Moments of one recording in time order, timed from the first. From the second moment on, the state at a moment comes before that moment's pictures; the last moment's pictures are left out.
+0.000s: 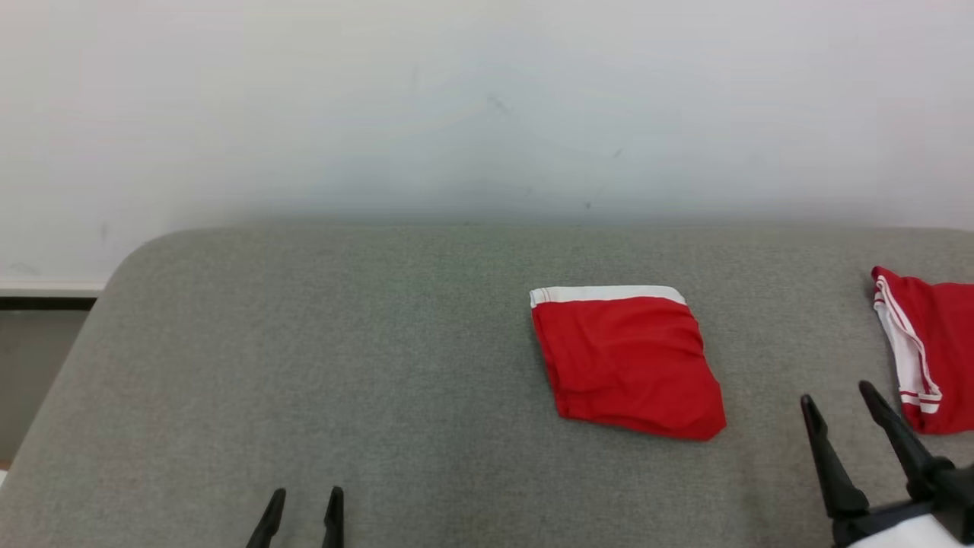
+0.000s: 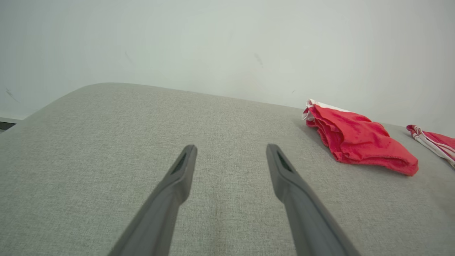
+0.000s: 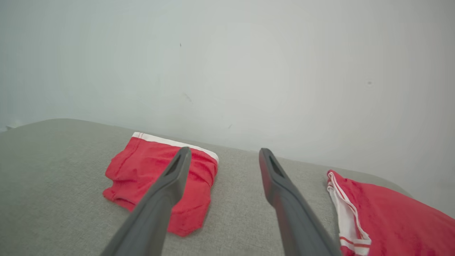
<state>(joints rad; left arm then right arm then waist) 0.12 0.05 -0.09 0.13 -0.20 -0.07 -0.26 -0.12 -0.29 0.19 0.25 0.33 0.13 -0.26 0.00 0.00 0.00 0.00</state>
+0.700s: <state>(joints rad) 0.19 0.05 -0.05 0.16 -0.20 -0.08 -0.26 0.13 -0.21 0.00 0.19 0.25 0.13 -0.26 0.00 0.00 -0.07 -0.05</state>
